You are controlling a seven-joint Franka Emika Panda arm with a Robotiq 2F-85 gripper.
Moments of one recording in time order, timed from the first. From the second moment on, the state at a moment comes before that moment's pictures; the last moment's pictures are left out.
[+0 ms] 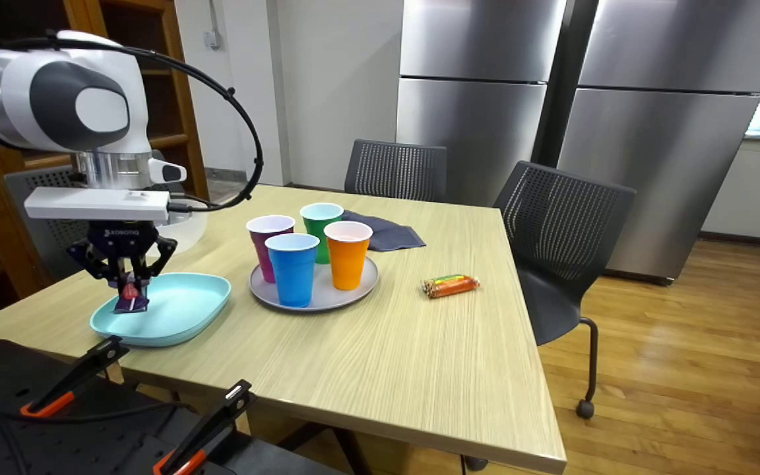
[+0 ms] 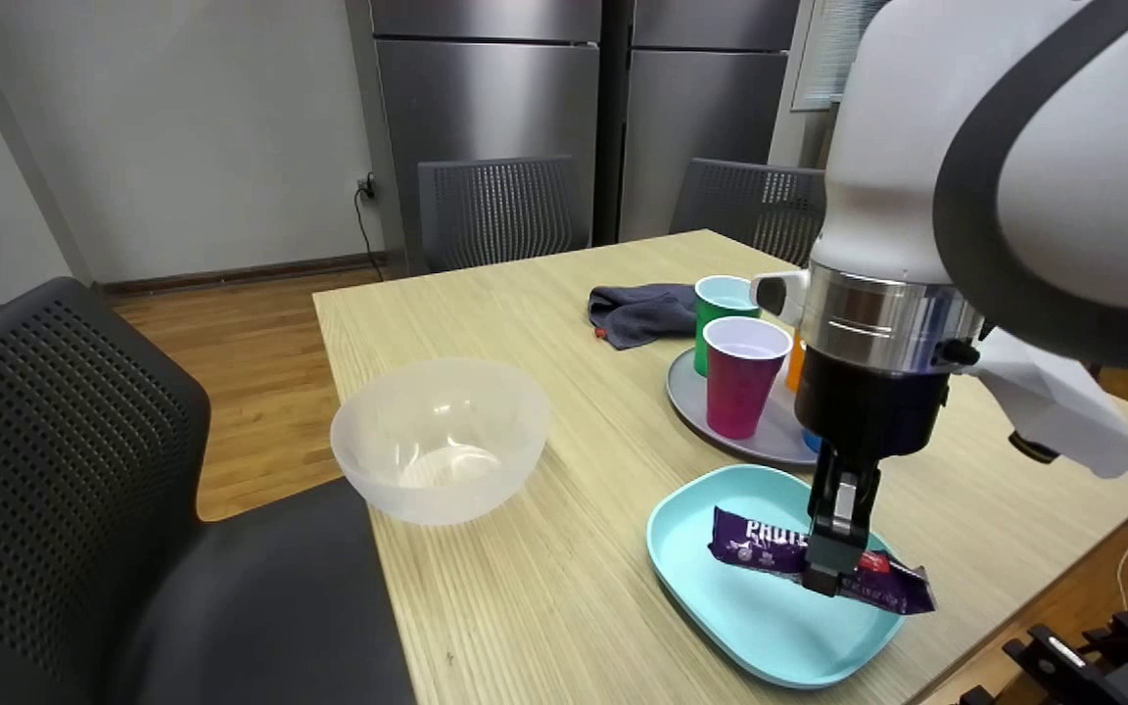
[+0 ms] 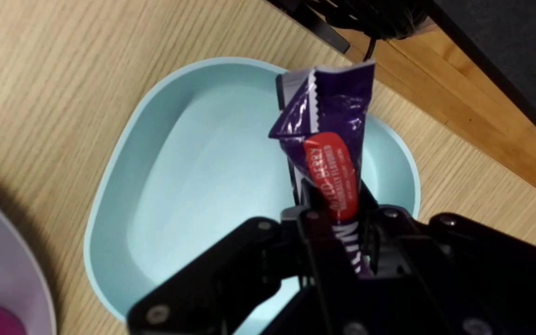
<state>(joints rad) 0.23 0.16 0.22 -2.77 0.12 2.83 -0.42</state>
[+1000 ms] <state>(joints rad) 0.18 0.27 0.25 -2.77 -0.02 3.00 -0.35</state>
